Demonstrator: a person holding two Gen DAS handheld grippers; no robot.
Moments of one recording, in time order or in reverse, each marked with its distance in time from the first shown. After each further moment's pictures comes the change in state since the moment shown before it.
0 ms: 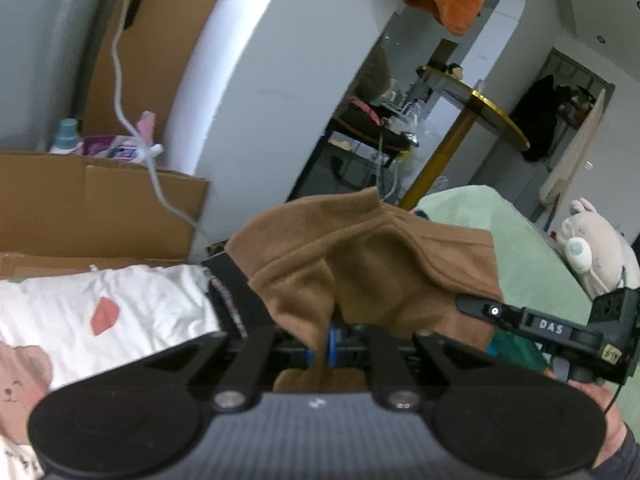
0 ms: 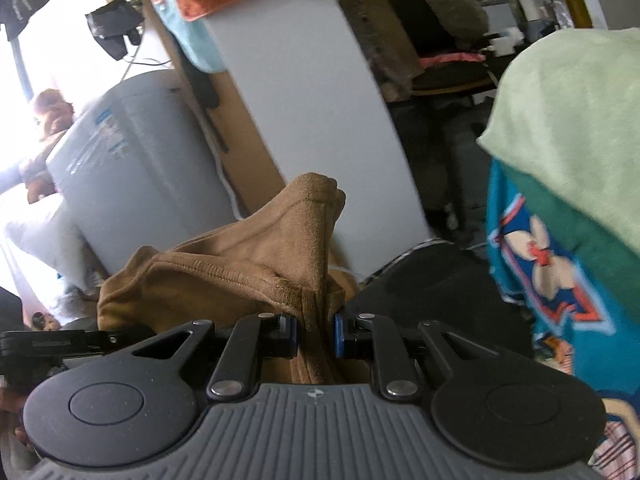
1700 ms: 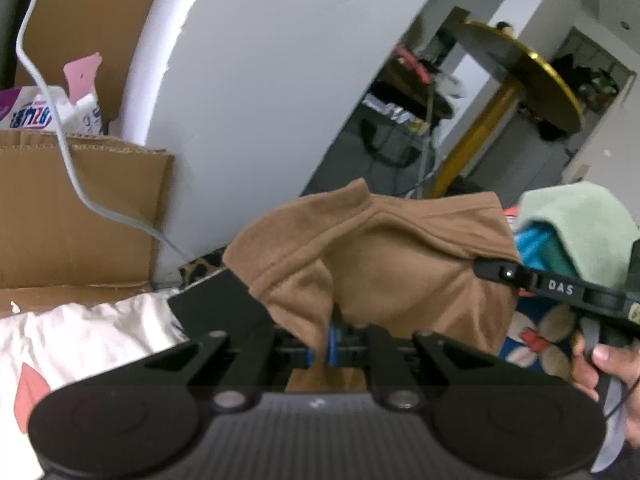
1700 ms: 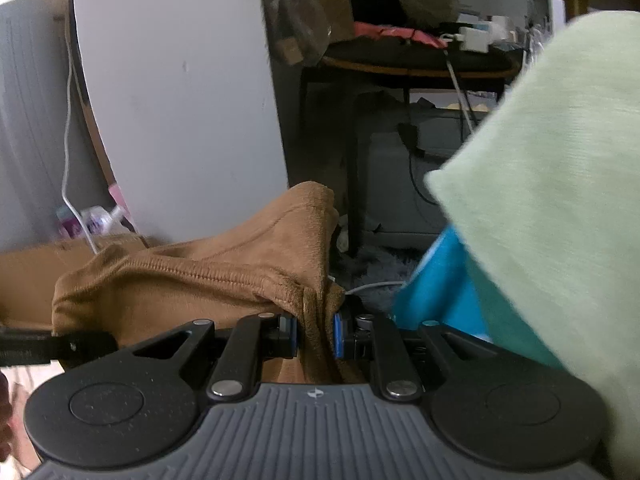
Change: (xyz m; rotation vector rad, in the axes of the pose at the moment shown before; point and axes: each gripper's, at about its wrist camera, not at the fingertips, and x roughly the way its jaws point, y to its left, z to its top) left arm 0.252 0.084 0.056 -0.007 0.108 -0.005; right arm 0.213 -0.106 0.076 -0.203 0.121 -0.337
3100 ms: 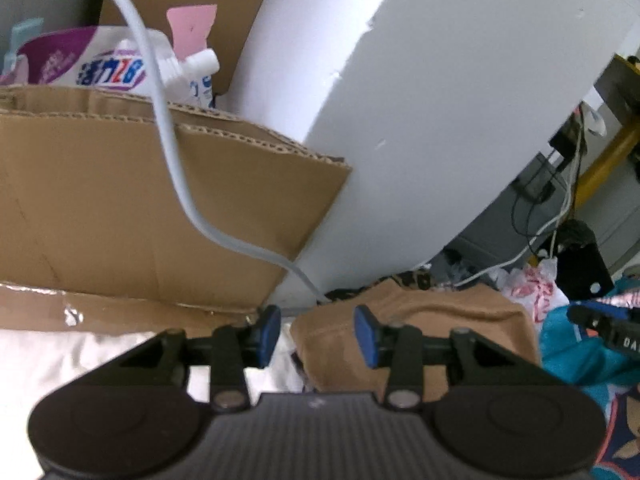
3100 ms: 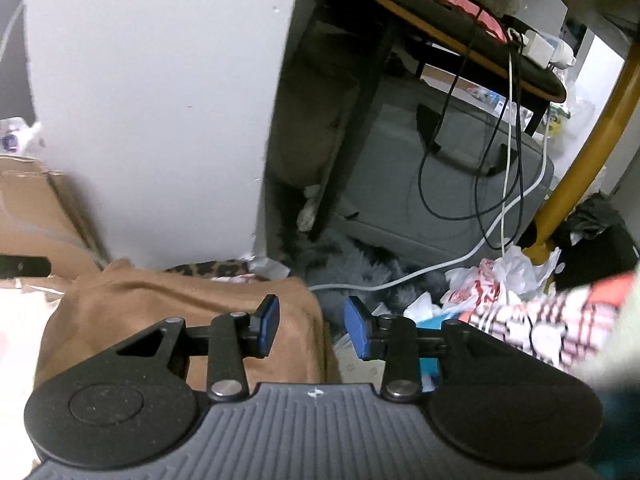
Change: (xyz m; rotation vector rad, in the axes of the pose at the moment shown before) left arm 0.060 0.085 0.037 -0.143 0.021 0.238; right arm 0.117 0.031 0.042 -0.214 0.146 -0.153
